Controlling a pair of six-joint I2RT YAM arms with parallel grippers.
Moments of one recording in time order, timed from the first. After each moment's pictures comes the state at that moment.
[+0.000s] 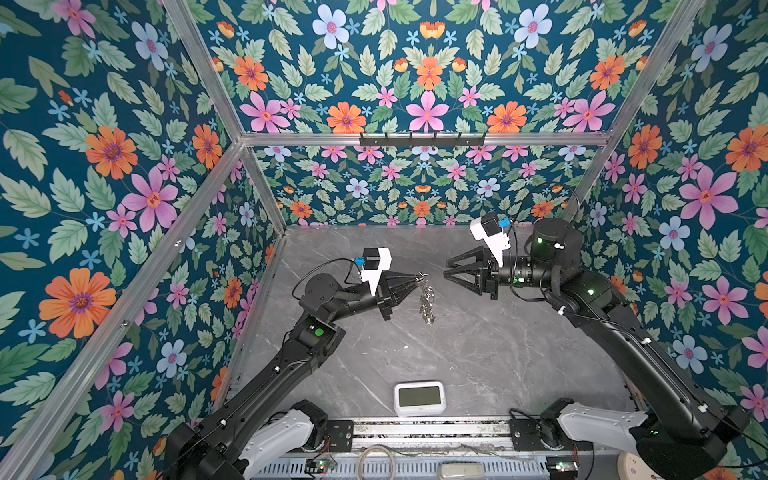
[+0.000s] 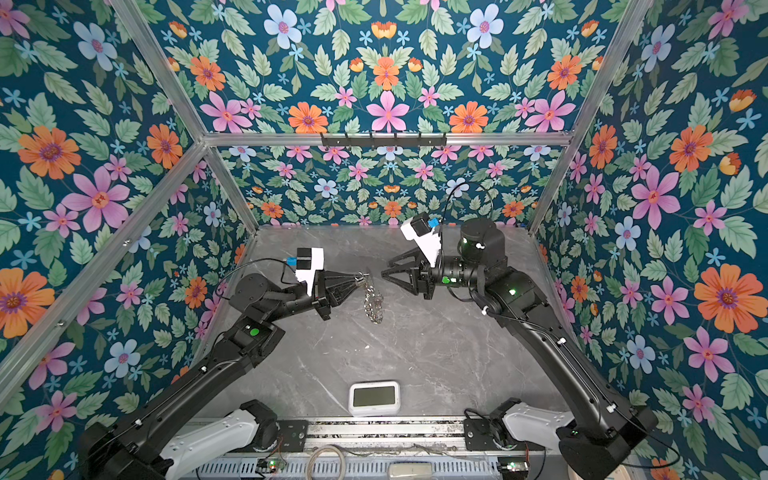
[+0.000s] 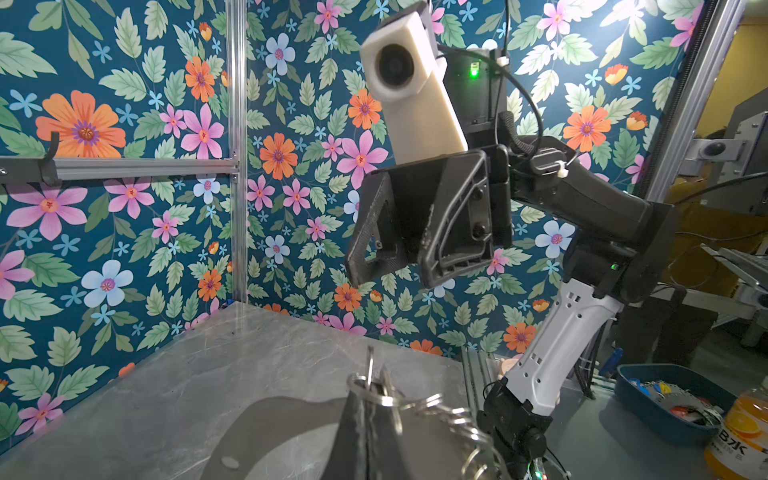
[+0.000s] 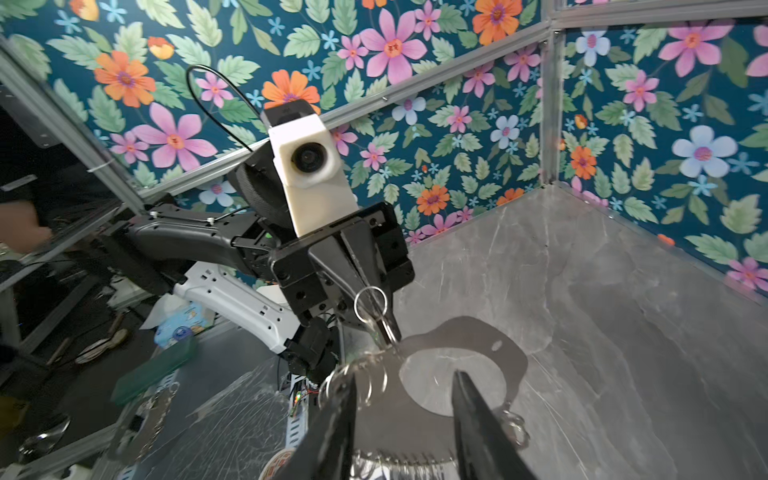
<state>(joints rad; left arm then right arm) -0.60 1.00 0.82 0.47 0.76 -0.30 0.54 1.21 1.45 -0.46 -0.84 0.11</state>
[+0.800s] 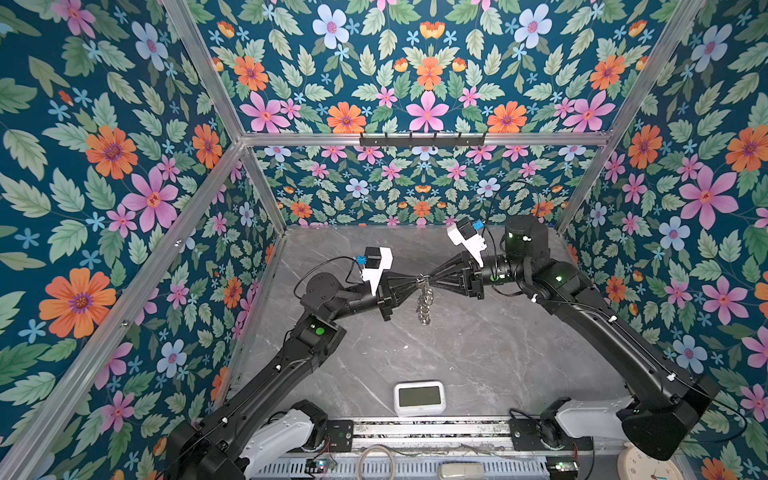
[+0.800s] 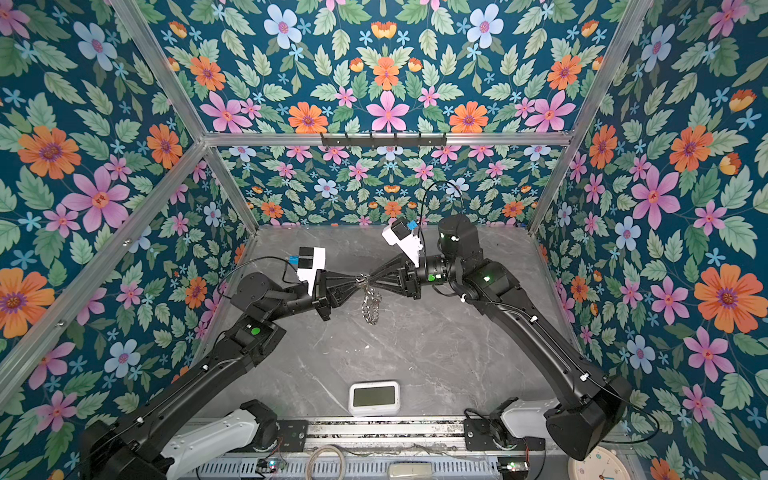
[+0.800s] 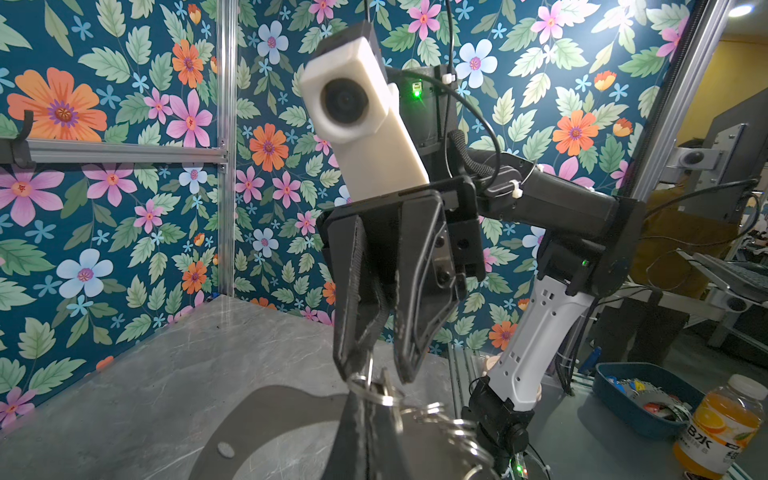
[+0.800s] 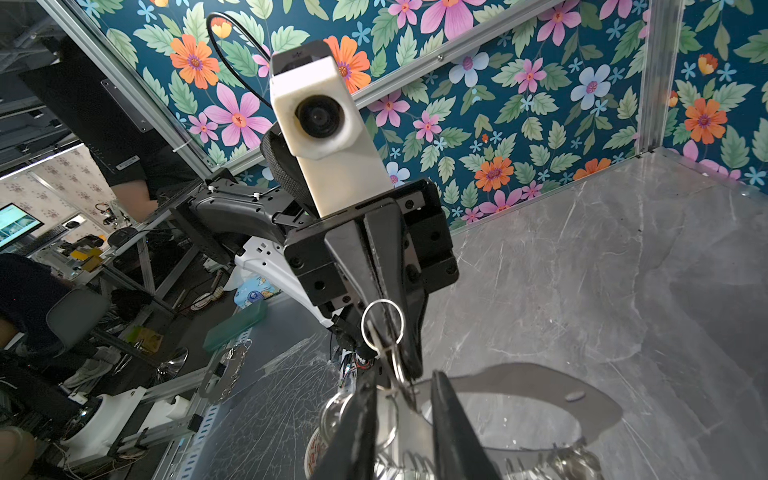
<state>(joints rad) -0.60 1.01 0.82 0.48 0.78 -0.34 0.58 1.32 1.44 -0.43 -0.99 0.13</state>
